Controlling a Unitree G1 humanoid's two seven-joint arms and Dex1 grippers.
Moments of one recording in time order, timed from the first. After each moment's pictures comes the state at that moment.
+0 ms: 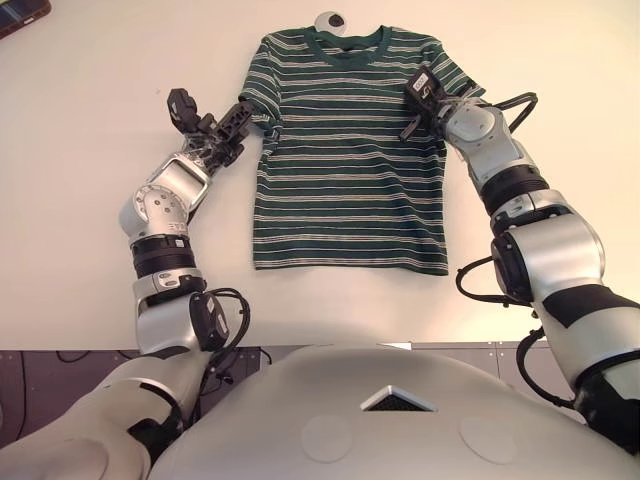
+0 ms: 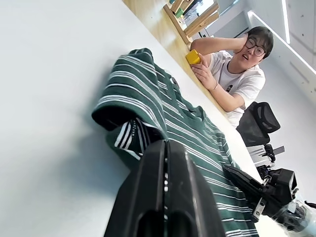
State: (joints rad) left arm -0.37 0.18 0.40 0.42 -0.68 0.70 -0.44; right arm -0.79 -0.24 0.26 1.21 -0.27 -0.11 0.35
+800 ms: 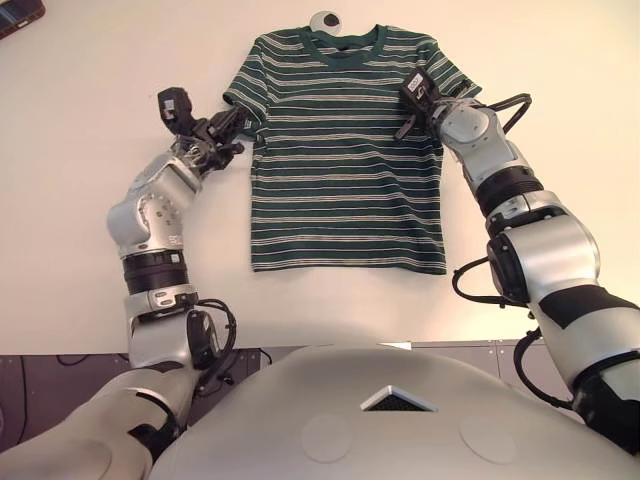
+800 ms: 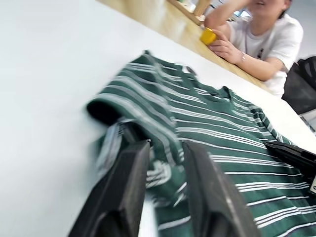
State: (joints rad) left arm -0.23 0.24 0.34 0.18 -0.52 0.69 -0.38; right arm -0.78 -0.21 0.26 1.20 -0.27 -0.11 0.34
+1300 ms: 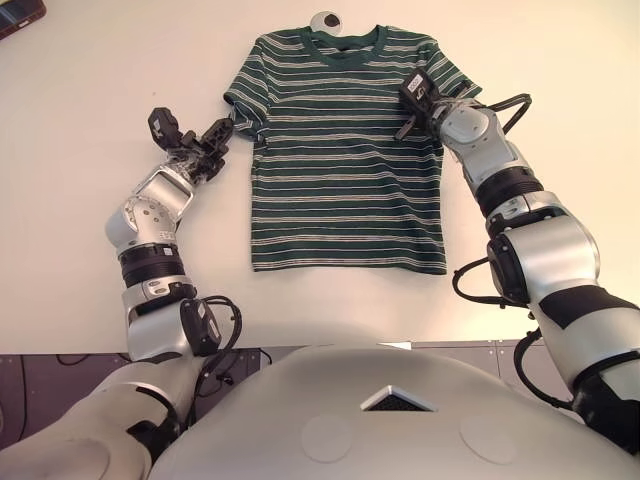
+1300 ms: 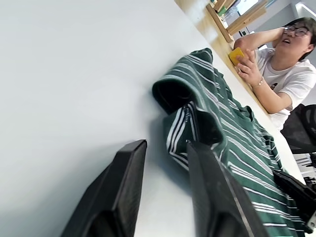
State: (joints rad) left arm -0.34 0.23 0.44 0.46 -0.61 0.68 -0.38; right arm -0.78 -0.21 0.26 1.20 -0.28 -0.11 0.34
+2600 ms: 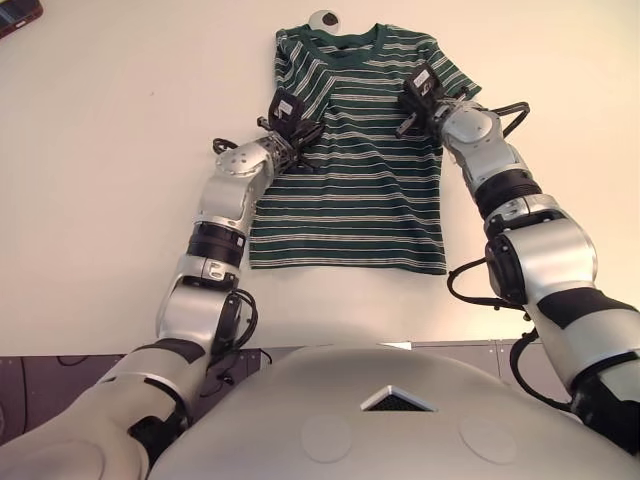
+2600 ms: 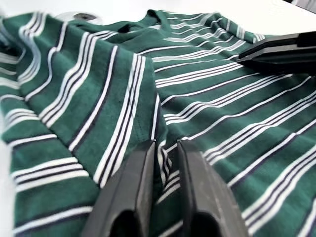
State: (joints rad) left arm -0.36 0.15 -0.11 0.40 -0.14 0.37 -0.46; right arm -0.77 -0.21 0.12 1.17 -0.12 -0.07 0.41
